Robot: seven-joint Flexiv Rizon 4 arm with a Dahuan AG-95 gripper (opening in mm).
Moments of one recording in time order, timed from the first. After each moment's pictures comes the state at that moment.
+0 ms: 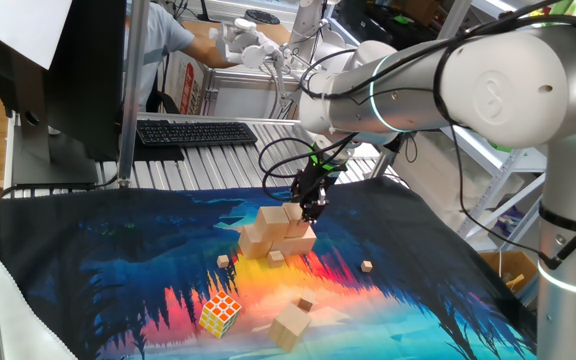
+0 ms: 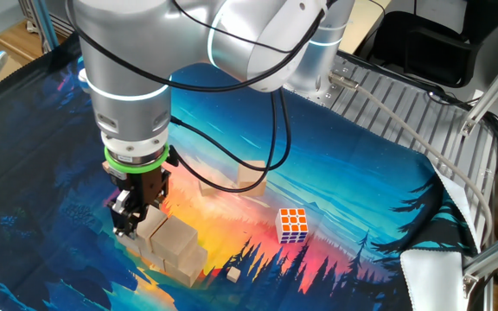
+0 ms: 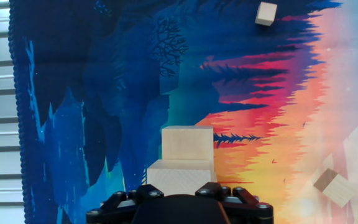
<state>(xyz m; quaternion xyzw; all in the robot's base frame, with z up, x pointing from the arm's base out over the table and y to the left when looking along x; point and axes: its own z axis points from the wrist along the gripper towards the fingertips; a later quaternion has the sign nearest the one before) 0.683 -0.050 0.100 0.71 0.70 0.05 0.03</state>
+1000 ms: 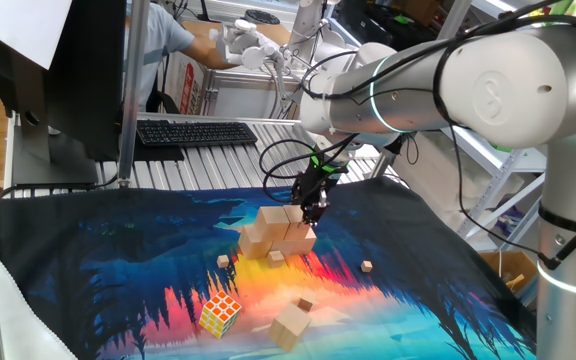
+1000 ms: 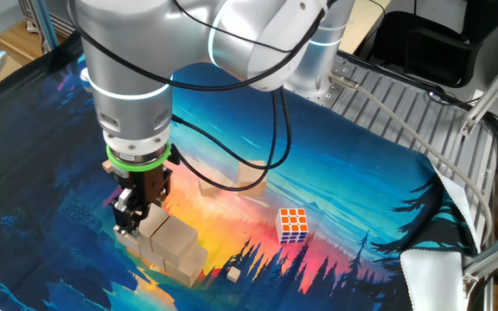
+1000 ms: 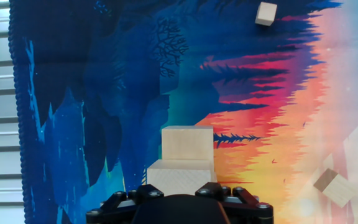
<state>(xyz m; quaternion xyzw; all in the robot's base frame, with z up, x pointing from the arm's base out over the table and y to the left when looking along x) 0.679 -0.049 0.098 0.71 0.70 0.05 0.03</state>
